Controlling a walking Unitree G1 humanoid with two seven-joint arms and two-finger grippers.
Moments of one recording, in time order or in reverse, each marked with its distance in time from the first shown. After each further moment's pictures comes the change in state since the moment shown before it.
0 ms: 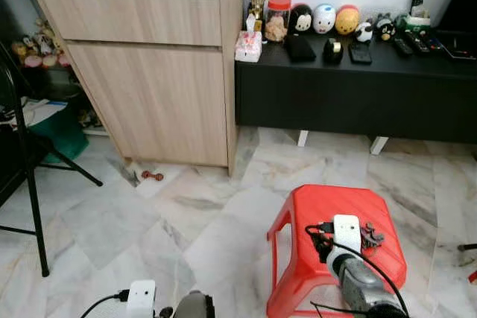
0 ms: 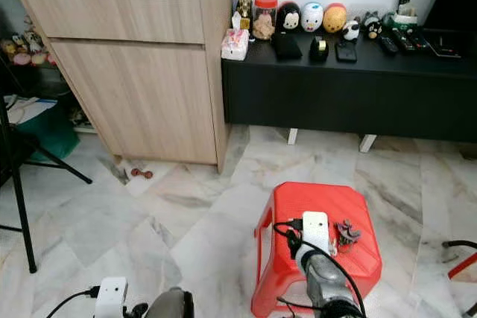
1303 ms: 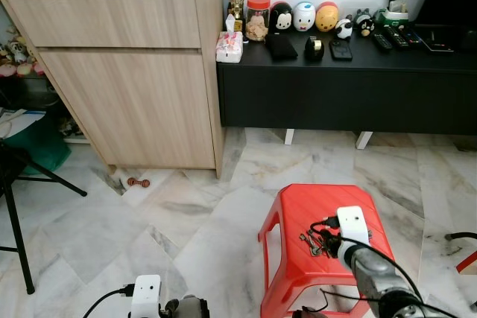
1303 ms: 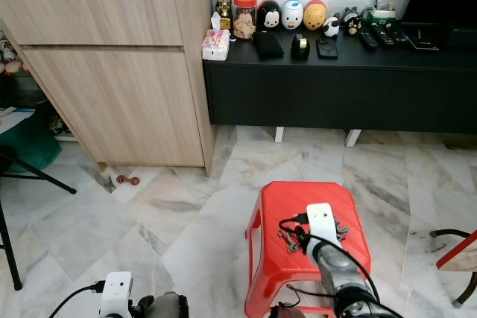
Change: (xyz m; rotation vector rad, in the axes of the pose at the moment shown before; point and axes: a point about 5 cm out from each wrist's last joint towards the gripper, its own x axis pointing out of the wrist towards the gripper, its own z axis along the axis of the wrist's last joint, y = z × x) left arm 0.002 -0.007 0.009 -0.002 -0.051 -0.020; right arm 0.002 -0.026 0.023 -0.138 0.019 -0.011
